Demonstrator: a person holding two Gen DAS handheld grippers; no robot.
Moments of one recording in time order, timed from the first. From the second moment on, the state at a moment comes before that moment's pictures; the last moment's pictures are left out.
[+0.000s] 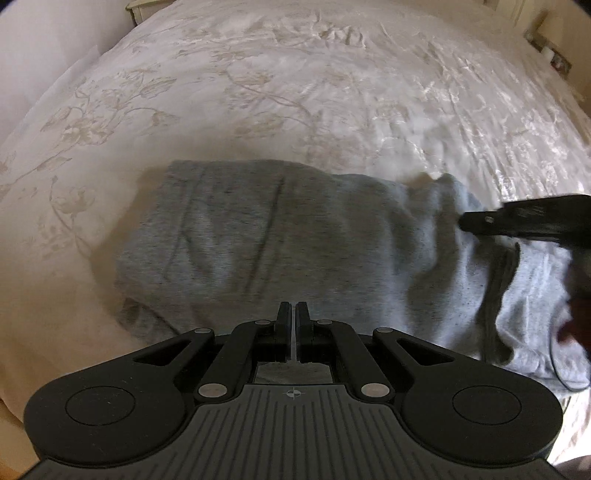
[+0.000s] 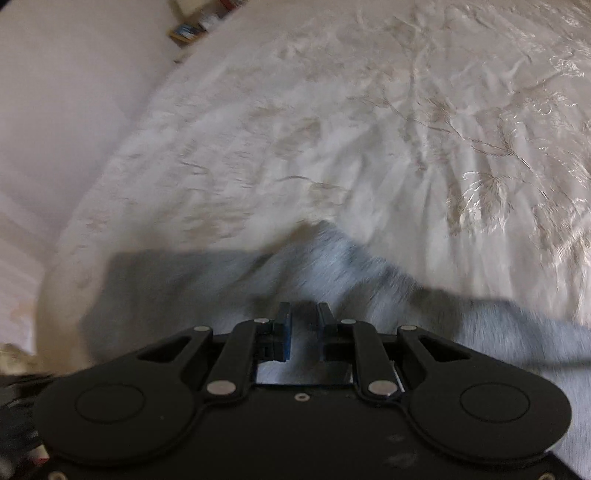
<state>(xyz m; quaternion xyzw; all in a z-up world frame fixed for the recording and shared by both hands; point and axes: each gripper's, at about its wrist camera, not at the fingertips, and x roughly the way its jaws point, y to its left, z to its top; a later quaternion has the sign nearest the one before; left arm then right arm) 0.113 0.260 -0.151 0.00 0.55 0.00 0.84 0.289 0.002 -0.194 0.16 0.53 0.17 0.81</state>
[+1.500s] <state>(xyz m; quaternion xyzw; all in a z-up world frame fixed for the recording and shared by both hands) 0.082 0.384 -0.194 -0.21 0.54 -0.03 0.82 0.148 0.029 -0.141 0.11 0.55 0.09 0.82</state>
